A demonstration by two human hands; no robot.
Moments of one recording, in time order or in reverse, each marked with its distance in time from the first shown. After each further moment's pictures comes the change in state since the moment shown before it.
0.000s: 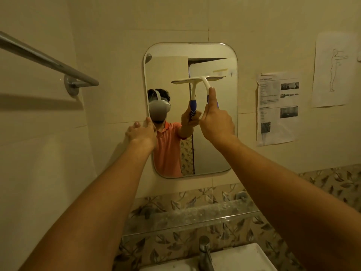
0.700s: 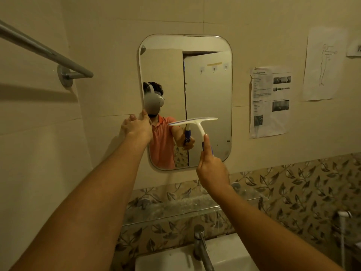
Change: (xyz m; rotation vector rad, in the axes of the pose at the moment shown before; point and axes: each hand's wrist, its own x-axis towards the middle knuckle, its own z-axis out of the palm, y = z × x) left_hand -0.003 -0.001 0.002 -0.004 -0.013 -0.013; right_hand -0.123 0.066 0.066 -0.069 -0.163 0.087
